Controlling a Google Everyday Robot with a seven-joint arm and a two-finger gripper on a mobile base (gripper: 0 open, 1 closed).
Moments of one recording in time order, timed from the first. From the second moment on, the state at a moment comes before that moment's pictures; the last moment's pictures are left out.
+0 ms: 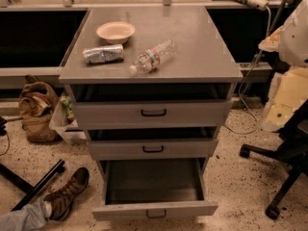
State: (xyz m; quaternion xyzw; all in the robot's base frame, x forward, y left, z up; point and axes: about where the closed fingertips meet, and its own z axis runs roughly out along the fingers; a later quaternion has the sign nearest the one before) arm 0.438 -0.217 0.976 -0.60 0.78 -0.03 0.16
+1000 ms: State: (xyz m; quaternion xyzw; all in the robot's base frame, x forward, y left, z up) arm 0.426 -0.207 0.888 -0.59 0.79 0.01 0.17
